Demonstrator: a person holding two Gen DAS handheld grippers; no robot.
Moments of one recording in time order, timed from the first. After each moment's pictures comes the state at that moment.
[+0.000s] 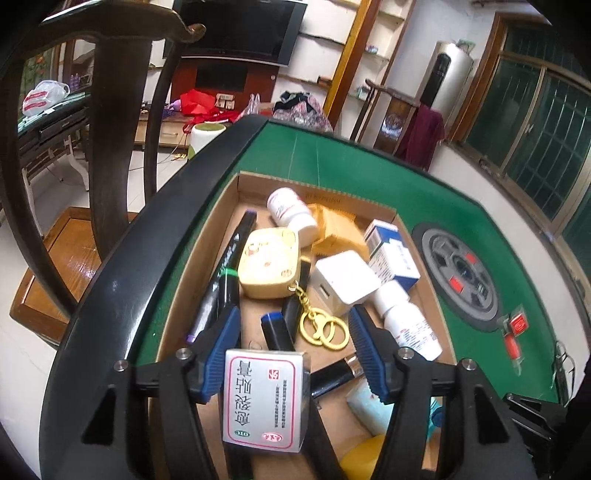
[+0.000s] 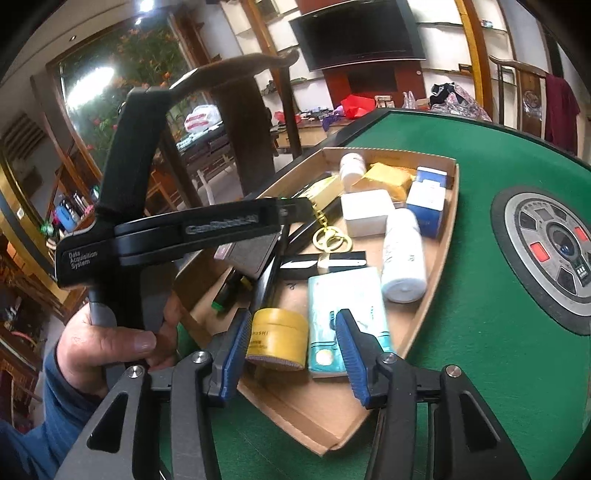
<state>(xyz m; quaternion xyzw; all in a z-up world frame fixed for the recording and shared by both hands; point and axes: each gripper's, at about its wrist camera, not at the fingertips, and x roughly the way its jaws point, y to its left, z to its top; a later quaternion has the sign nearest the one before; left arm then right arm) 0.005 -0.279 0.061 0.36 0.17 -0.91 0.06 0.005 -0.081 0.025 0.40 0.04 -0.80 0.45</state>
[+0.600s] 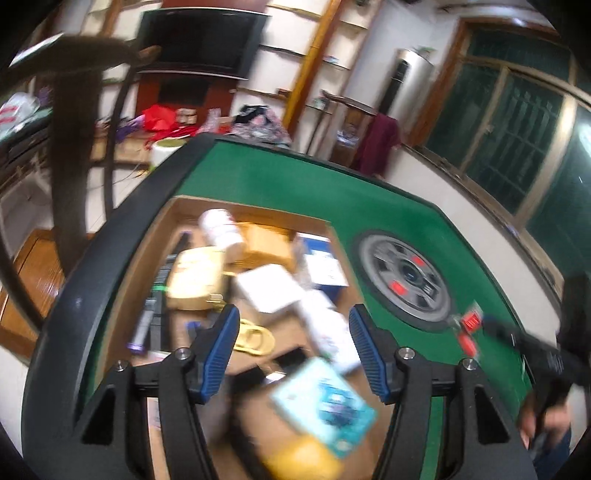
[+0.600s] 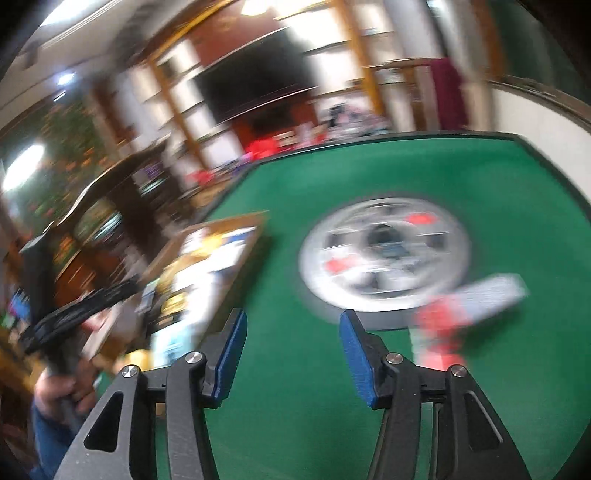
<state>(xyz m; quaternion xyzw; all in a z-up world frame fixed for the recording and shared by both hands) 0.005 -0.226 0.088 0.34 0.15 -0.93 -0.03 -0.065 0.103 0.056 0.37 -0.07 -0.89 0.27</state>
